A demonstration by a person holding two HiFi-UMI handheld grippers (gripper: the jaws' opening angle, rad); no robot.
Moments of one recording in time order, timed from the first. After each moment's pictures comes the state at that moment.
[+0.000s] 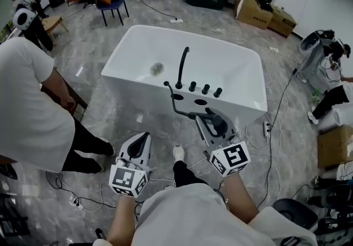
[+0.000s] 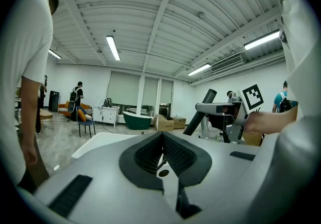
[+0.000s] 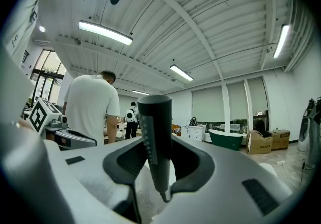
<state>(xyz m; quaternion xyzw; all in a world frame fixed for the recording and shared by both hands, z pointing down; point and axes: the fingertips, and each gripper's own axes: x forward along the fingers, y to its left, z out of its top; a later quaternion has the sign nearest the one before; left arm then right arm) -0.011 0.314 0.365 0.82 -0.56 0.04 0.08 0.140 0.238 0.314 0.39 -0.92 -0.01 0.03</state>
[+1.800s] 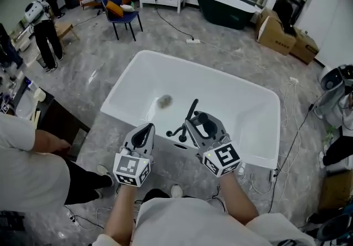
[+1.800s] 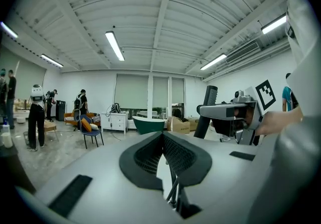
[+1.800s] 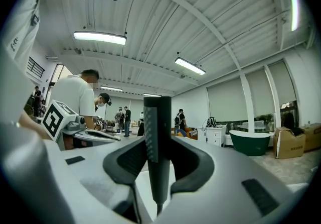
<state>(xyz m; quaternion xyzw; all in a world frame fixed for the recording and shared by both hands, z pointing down) -0.048 -0.057 0.344 0.79 -0.61 0.06 0.06 0.063 -0.106 0.310 0.29 -0.96 0.00 0.01</state>
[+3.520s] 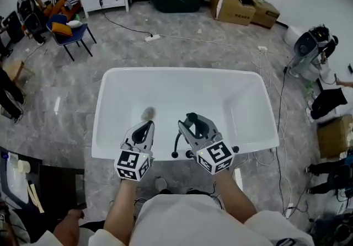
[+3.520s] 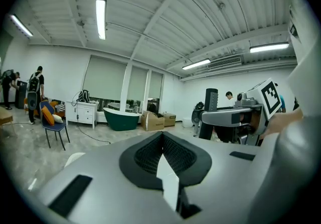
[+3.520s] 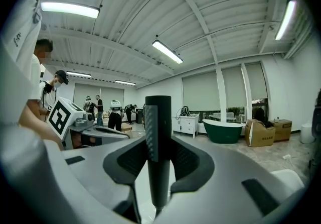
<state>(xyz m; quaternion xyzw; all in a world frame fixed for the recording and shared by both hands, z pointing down) -0.140 -0.270 0.379 0.89 -0.44 0.06 0.10 -0.037 -0.266 0.351 0.44 -0.90 0.04 0.07</state>
